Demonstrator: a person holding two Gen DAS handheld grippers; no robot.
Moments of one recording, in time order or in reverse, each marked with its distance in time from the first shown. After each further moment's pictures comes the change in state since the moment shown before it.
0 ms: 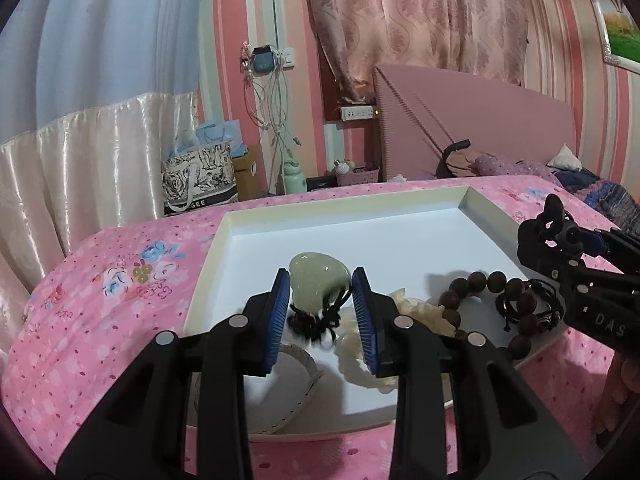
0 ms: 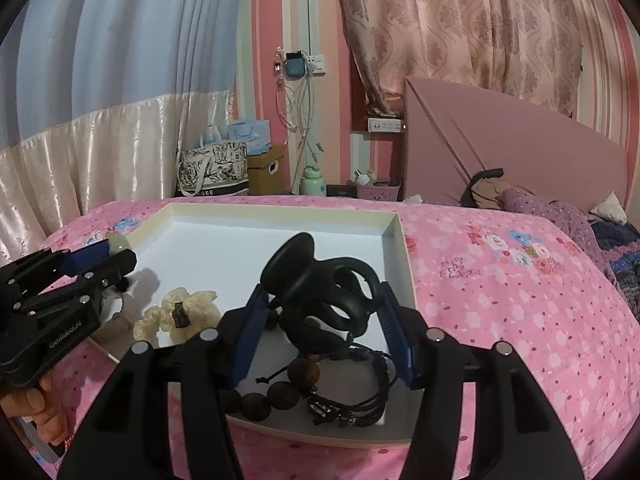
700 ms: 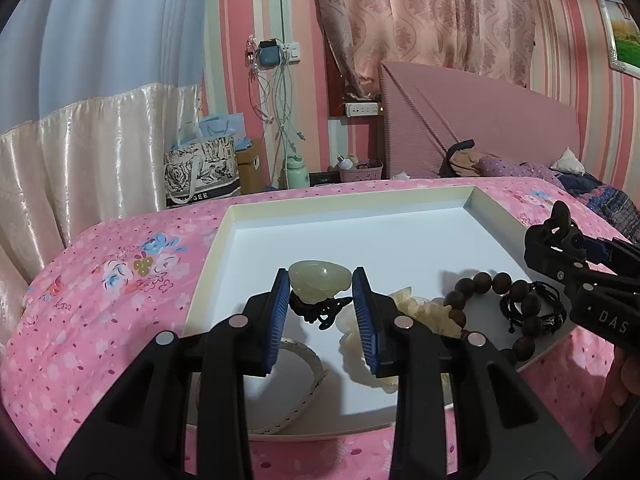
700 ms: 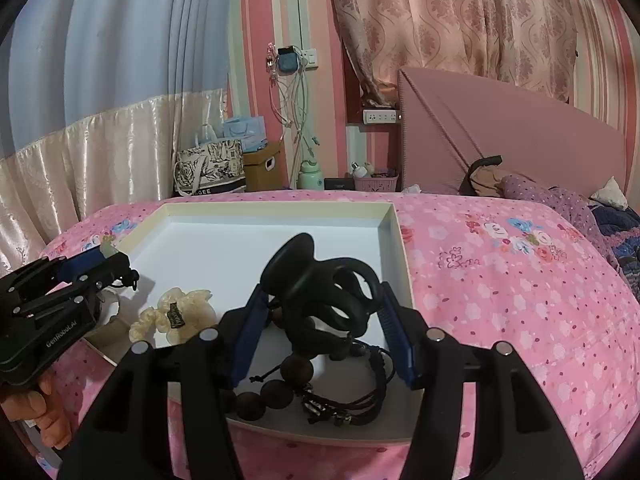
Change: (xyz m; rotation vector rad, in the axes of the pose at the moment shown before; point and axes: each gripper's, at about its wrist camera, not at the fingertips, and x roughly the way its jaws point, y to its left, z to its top) left arm 0.011 0.006 0.006 -0.020 0.011 -0.002; right arm 0.004 -0.009 -0.002 0.033 0.020 0.008
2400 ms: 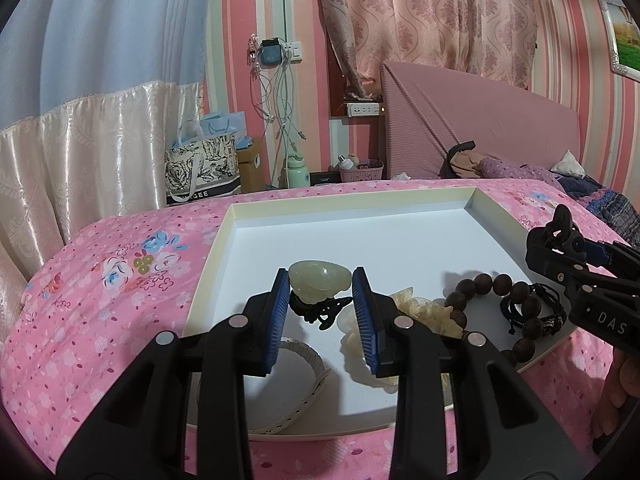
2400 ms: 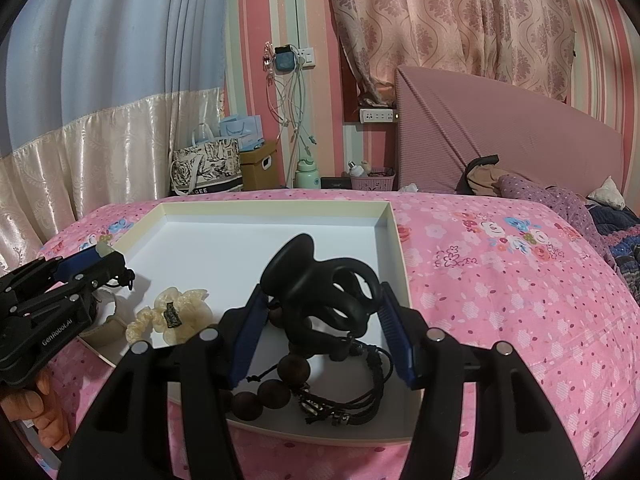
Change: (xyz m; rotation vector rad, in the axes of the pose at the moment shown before) left arm 0.002 0.001 0.002 -0.006 0.005 -0.004; right arm 0.000 -0.008 0.001 0.000 0.003 -0.003
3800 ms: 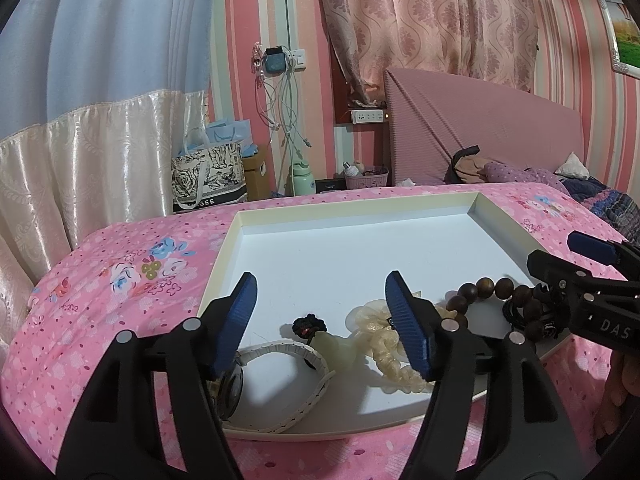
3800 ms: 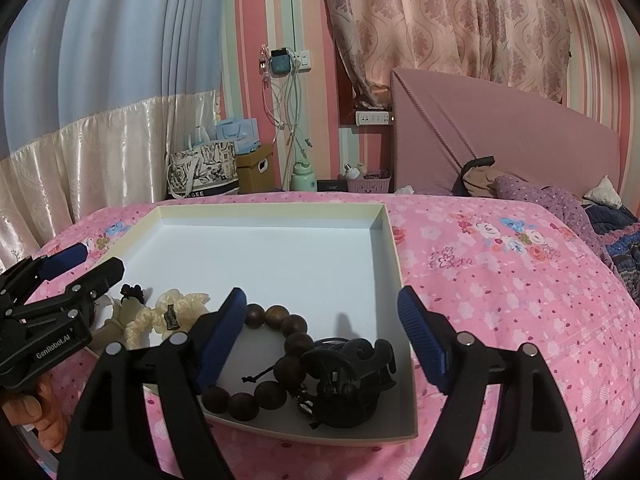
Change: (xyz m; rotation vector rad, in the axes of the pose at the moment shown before) left arm -0.008 -0.003 -0.001 0.007 -0.026 0.026; right arm -0.003 -0.008 -0.001 0.003 -0.008 -0.014
